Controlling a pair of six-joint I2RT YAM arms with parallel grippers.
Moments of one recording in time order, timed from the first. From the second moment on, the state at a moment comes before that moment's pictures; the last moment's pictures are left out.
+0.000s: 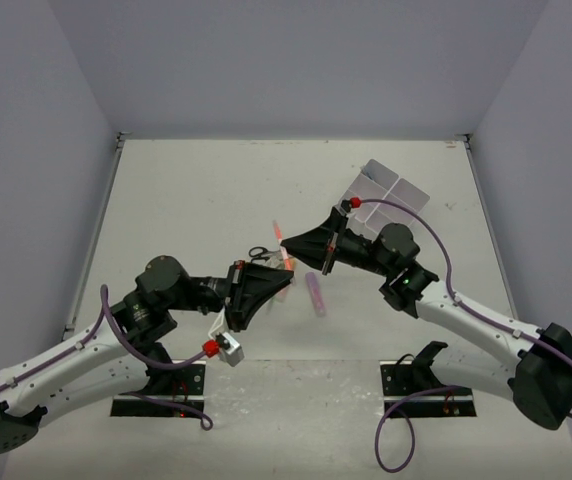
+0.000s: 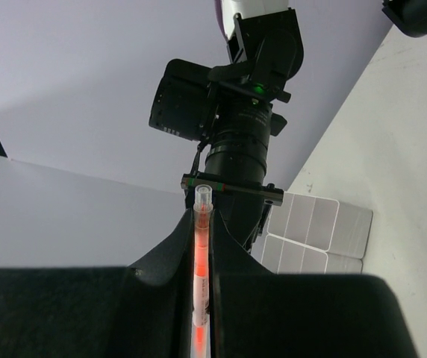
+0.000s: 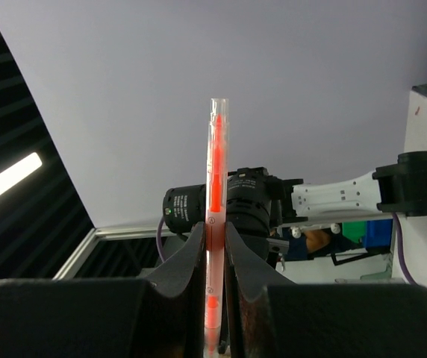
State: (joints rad) left arm -0.95 0.71 0.64 0.16 0.67 1.25; right arm 0.73 1.09 0.64 0.56 -0.53 1.89
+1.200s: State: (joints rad) left arm -0.96 0.78 0.66 0.16 0.53 1.26; right arm 0.72 1.02 0.64 0.46 -0.49 1.84
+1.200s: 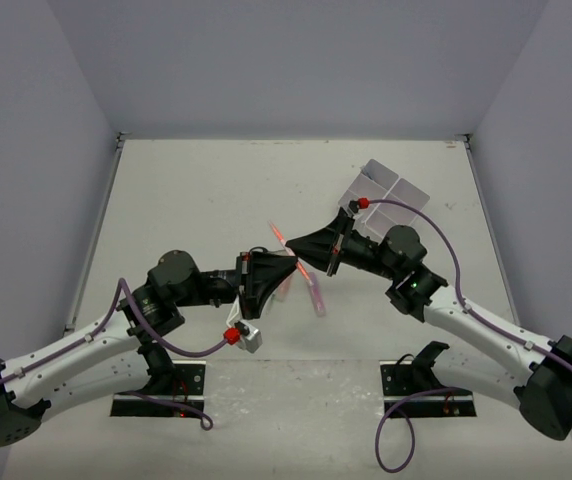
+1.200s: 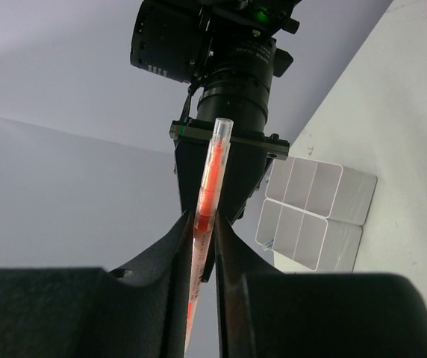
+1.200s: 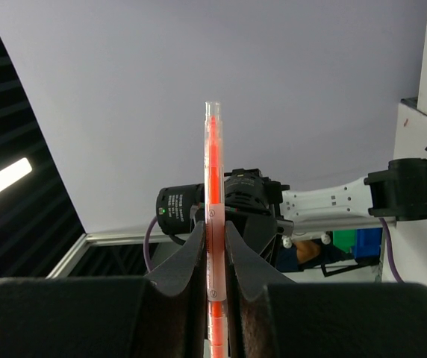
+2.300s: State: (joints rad) left arm -0.95 0.79 0.68 0.14 0.52 1.22; right arm 0.73 0.98 0.64 0.42 -0.49 1.83
